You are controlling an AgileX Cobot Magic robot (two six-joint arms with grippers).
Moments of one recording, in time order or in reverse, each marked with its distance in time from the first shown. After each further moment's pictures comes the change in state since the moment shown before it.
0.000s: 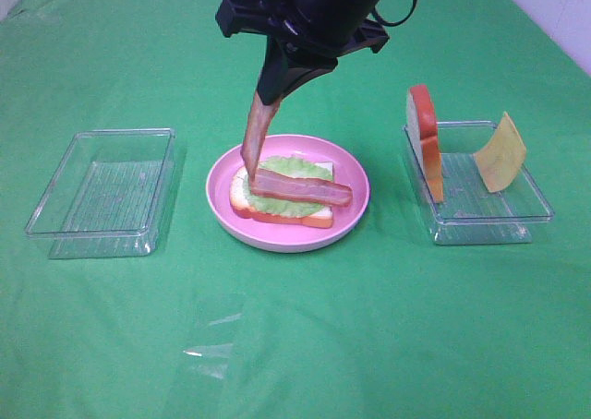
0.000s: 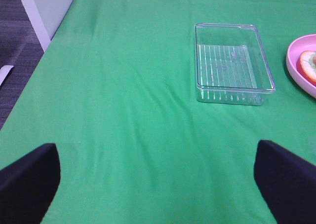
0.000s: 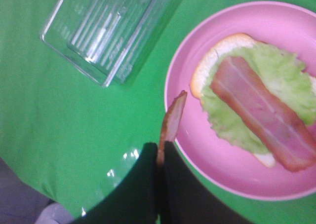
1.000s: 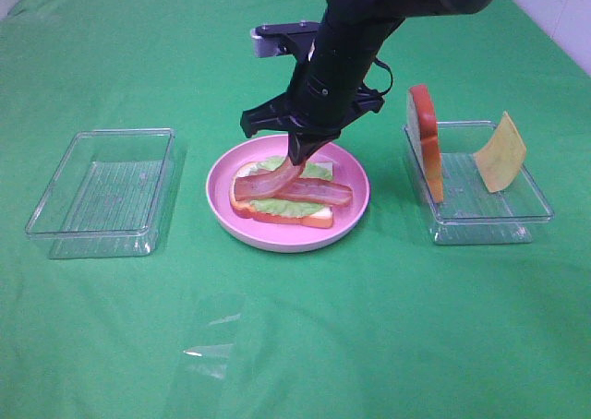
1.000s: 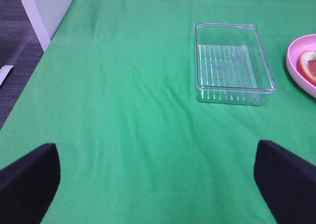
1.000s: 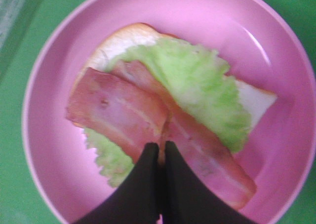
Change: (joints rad) left arm 0.000 0.000 0.000 0.000 0.000 0.000; right arm 0.000 0.245 0.000 -0.302 -0.165 0.144
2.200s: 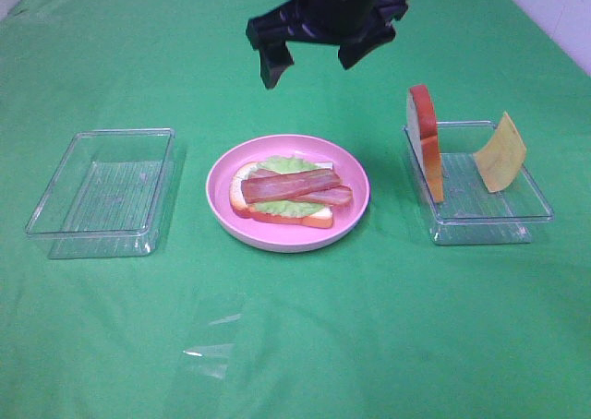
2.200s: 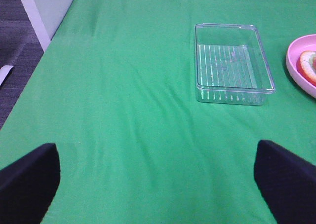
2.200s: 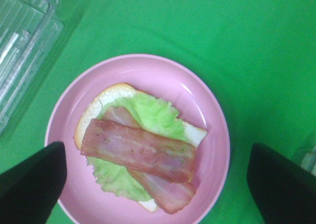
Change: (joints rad) left arm 0.000 0.000 0.000 0.000 0.000 0.000; right arm -0.003 -0.140 -0.184 -0.101 0.140 0.022
